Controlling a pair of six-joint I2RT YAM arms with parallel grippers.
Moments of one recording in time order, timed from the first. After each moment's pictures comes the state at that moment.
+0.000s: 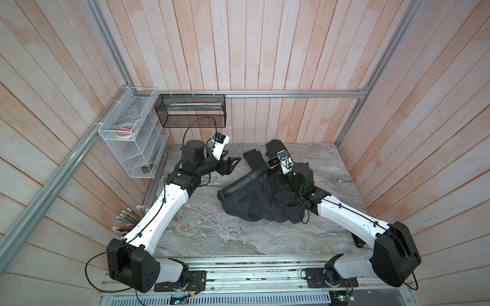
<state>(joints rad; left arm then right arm) -0.37 1.36 1.27 -0.19 0.45 0.01 0.53 1.38 0.96 0.13 0.36 -0.12</state>
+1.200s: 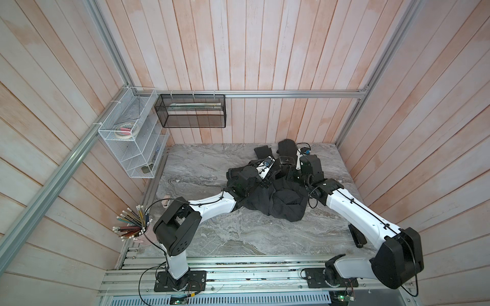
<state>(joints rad) -0.77 1.81 1.18 0.46 -0.16 0.33 0.44 1.35 1.07 -0.28 0.11 0.48</state>
